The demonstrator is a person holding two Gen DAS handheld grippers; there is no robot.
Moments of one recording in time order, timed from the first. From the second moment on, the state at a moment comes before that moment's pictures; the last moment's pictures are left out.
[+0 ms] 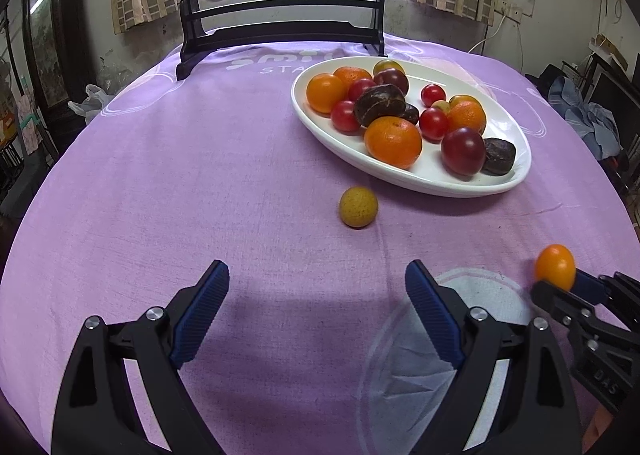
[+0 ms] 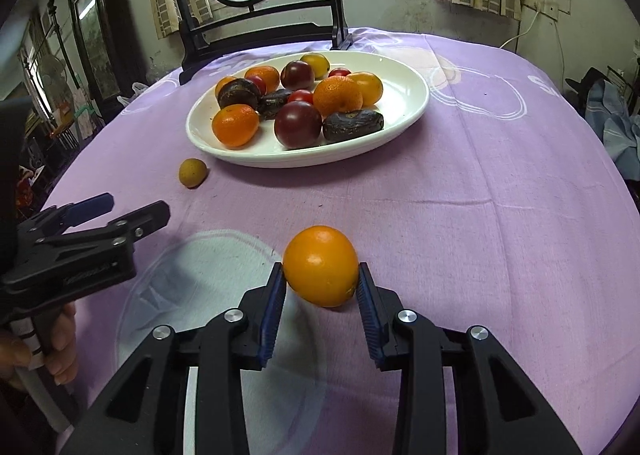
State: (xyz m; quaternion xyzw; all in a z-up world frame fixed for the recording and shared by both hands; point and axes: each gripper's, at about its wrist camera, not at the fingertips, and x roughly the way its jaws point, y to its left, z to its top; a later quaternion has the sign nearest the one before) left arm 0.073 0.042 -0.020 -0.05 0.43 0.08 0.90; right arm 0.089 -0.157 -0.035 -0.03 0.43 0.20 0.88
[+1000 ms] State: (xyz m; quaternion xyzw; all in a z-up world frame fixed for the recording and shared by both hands) left arm 0.103 0.027 -0.018 -0.06 0.45 0.05 0.89; right arm 0.072 -0.164 -0.024 -0.02 0.41 0.23 0.88
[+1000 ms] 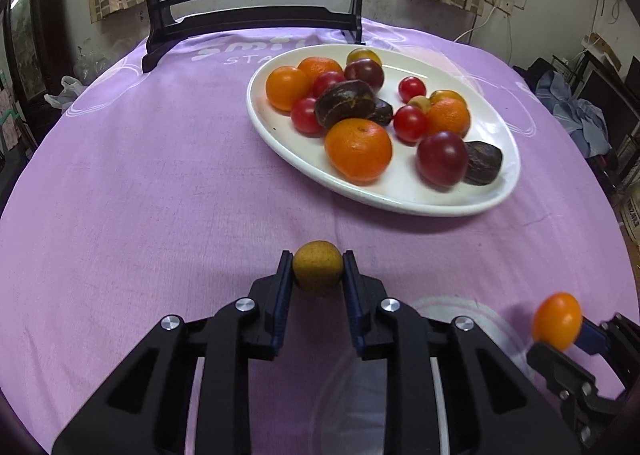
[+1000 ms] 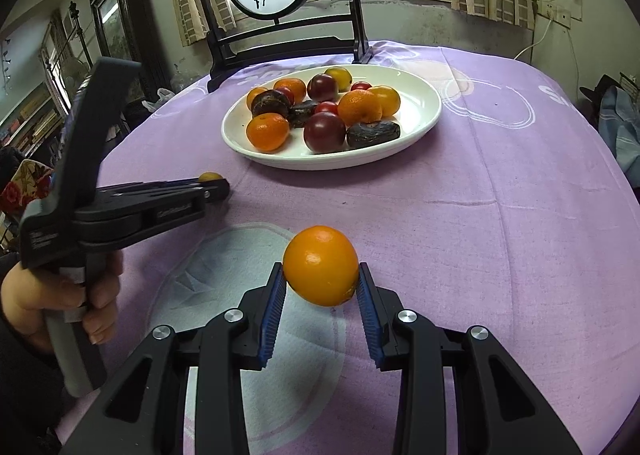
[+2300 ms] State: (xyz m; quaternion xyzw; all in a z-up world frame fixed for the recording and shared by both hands) left arm 0.202 0.026 0.033 -0.06 0.40 0.09 0.91; right arm 0.188 -0.121 0.010 -0.05 0.35 0.20 0.92
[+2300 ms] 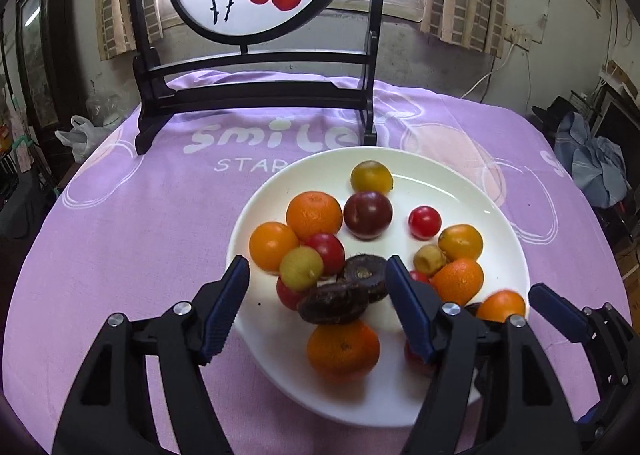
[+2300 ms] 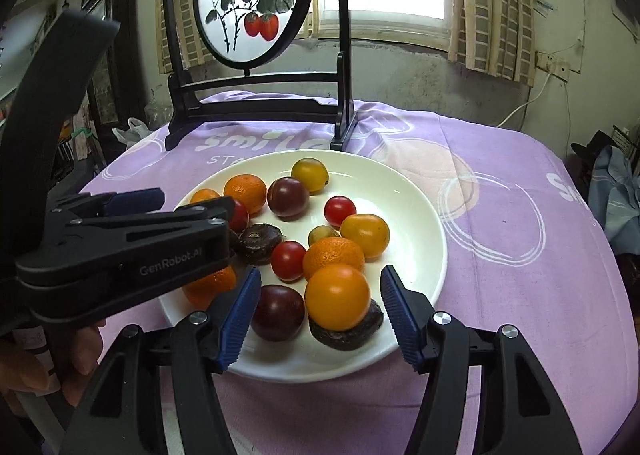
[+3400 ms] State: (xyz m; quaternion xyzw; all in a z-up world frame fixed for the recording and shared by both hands) left arm 0.041 0.015 -0.010 -0.05 0.44 0.07 0.90; right arm 0.058 -0.185 -0.029 -0.03 0.40 0.17 0.90
